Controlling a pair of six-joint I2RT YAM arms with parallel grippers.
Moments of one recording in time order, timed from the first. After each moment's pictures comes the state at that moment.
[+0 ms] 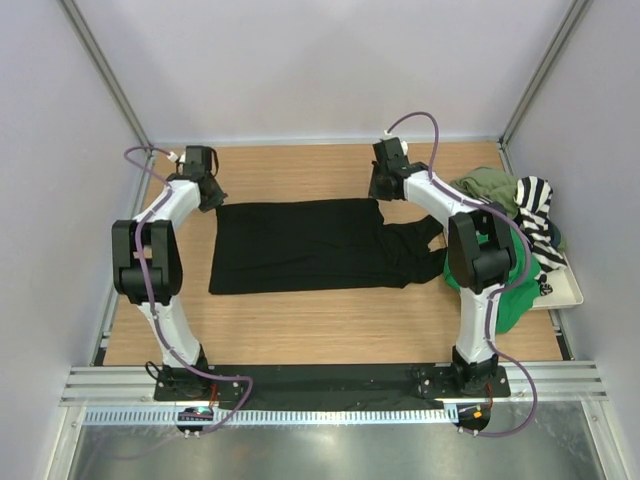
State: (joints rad) left arm -0.02 1.91 1.43 -0.44 -0.19 -0.52; right arm 0.35 2.04 1.60 -0.42 0.14 0.45
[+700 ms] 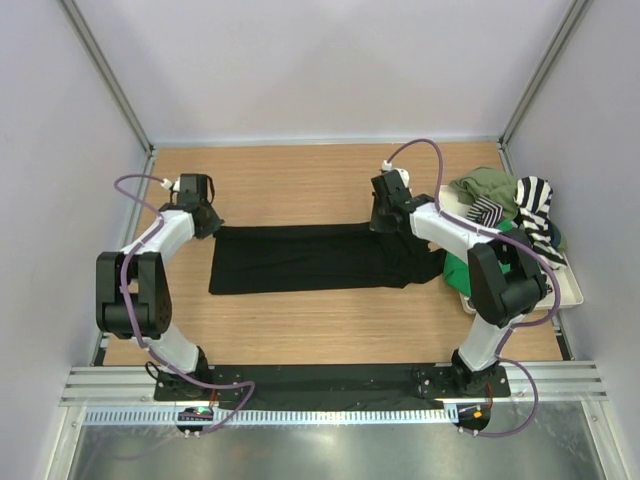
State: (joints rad) left arm -0.02 1.65 1.09 -0.37 -0.19 -0.55; right arm 0.44 1.77 1.22 -0.36 0.19 0.49
